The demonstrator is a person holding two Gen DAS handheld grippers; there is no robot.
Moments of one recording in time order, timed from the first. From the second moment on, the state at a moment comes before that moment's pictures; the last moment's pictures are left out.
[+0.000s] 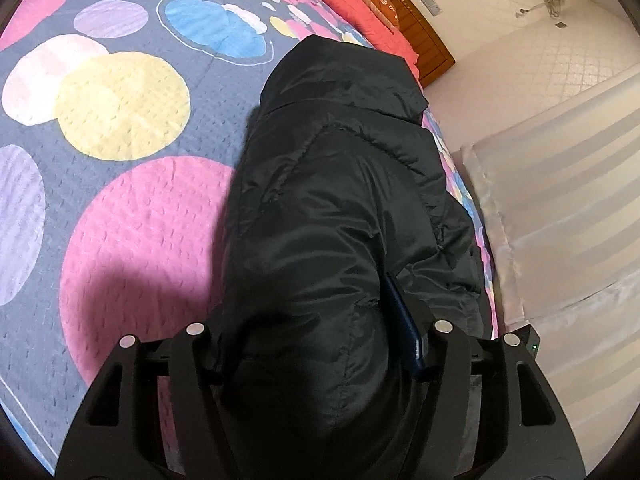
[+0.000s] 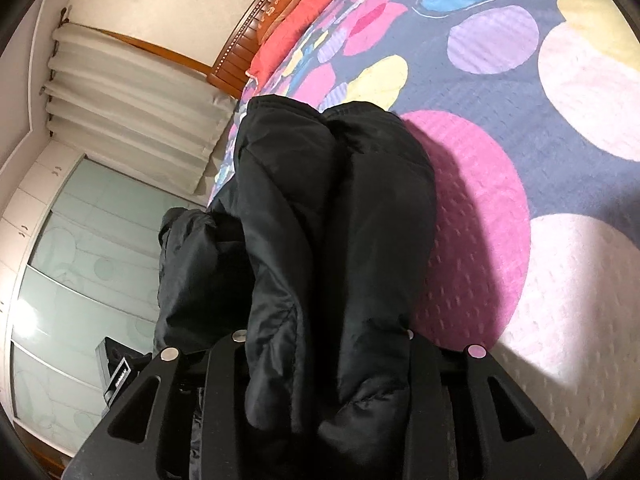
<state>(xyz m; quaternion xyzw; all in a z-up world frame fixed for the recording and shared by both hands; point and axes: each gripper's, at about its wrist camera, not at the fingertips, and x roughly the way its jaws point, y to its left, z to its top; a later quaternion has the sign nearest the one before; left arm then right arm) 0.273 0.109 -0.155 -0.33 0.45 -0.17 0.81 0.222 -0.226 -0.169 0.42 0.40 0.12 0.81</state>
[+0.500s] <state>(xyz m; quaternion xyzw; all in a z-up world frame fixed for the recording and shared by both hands) 0.220 0.129 -0.147 -0.33 0.42 -0.19 0.82 0.173 -0.243 -0.157 0.40 0.41 0.12 0.81</state>
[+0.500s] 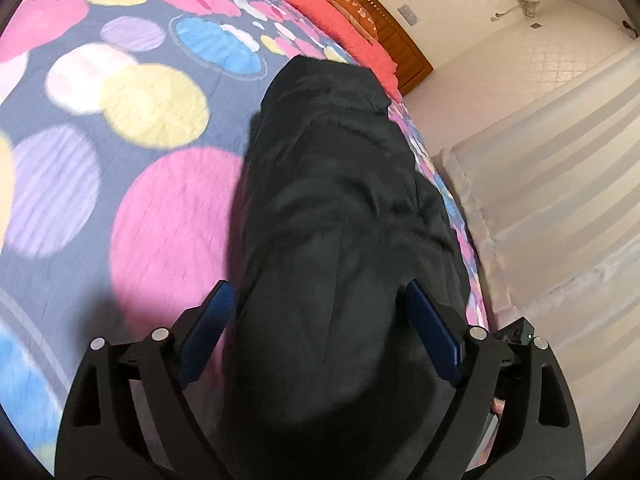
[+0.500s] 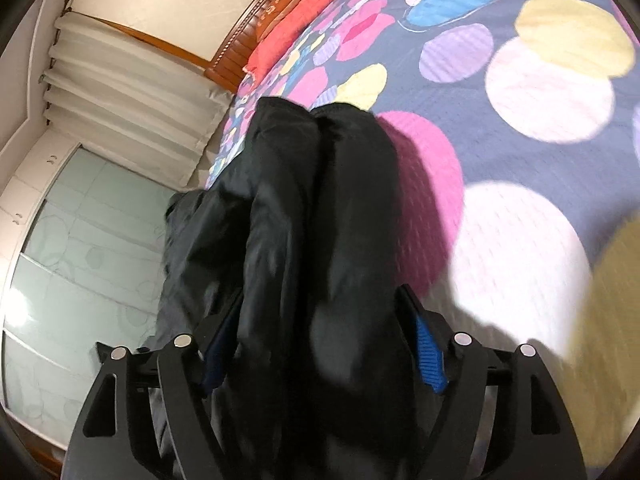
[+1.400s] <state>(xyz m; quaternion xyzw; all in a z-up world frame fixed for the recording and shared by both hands) 0.182 0.091 -0.152 -0.27 0.42 -0.14 0.85 0.120 -0.249 -0.190 0.42 0.42 0.12 0.79</state>
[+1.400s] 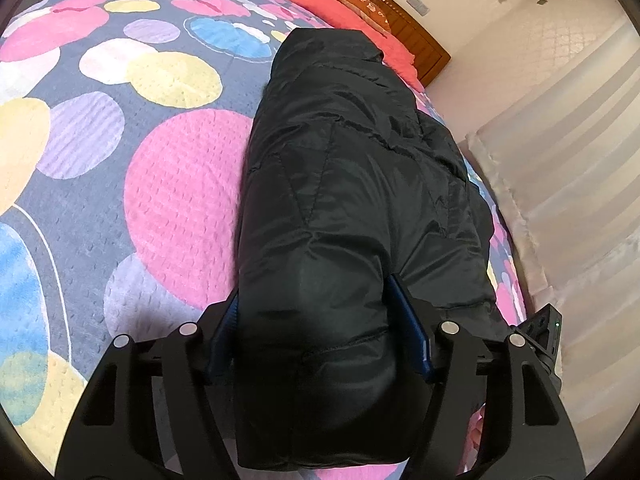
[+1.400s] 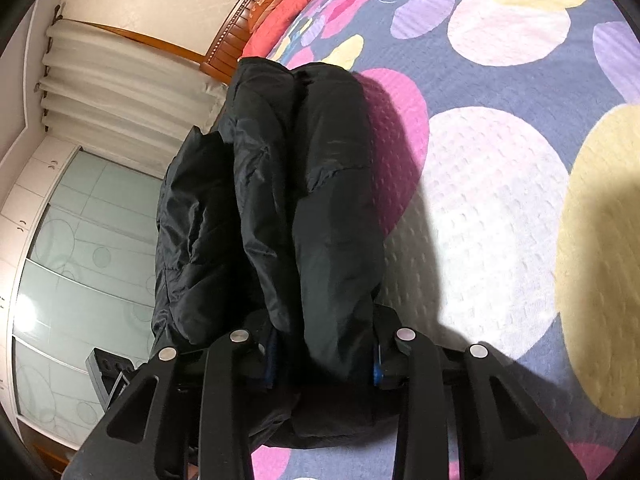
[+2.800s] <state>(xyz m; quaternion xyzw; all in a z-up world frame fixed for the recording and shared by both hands) 0.051 0.055 -0.061 -0.06 0.33 0.01 0.94 -0.006 -0.194 -0.076 0.15 0.38 -0.06 0.91</state>
